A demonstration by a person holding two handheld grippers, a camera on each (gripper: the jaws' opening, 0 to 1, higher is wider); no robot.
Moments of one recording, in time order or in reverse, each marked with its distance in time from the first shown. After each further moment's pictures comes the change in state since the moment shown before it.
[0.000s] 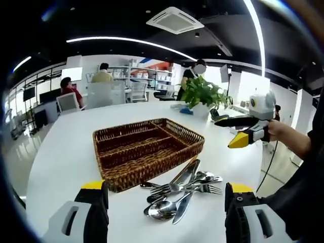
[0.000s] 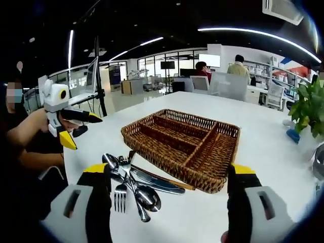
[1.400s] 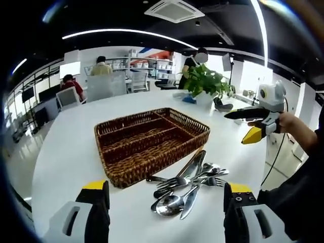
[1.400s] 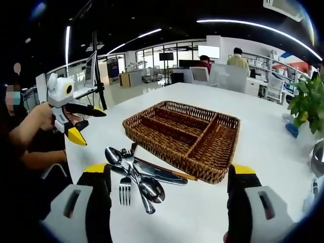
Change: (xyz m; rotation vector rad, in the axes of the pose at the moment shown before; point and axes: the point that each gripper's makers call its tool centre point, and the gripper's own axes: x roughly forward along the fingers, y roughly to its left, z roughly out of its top) left arm 0.004 0.003 -0.002 0.020 0.103 0.027; right arm -0.006 0.005 -0.007 0.014 0.078 -0.008
